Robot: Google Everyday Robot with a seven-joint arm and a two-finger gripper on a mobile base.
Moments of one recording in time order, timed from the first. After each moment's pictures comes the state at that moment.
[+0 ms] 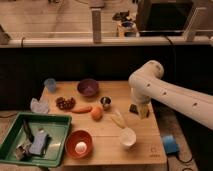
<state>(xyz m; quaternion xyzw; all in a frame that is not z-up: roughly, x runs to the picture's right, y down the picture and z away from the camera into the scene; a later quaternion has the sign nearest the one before) 0.165 0.074 0.722 -0.24 0.00 -0.14 0.96</state>
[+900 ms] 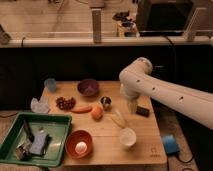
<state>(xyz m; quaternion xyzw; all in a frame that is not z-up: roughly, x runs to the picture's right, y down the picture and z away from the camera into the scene) 0.113 0.056 0.741 -0.23 -0.05 -0.17 0.96</state>
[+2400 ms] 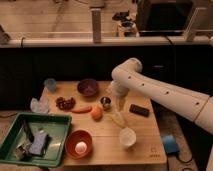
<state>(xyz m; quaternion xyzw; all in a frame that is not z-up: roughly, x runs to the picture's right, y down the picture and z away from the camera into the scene) 0.041 0.049 0.779 -0.22 -0.14 -0.20 0.95</state>
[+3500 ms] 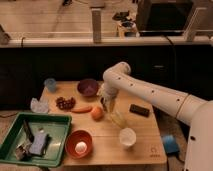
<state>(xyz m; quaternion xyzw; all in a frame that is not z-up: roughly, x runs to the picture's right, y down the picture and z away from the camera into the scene) -0.011 0.069 0.818 -0.23 -0.19 -0.22 0.93</state>
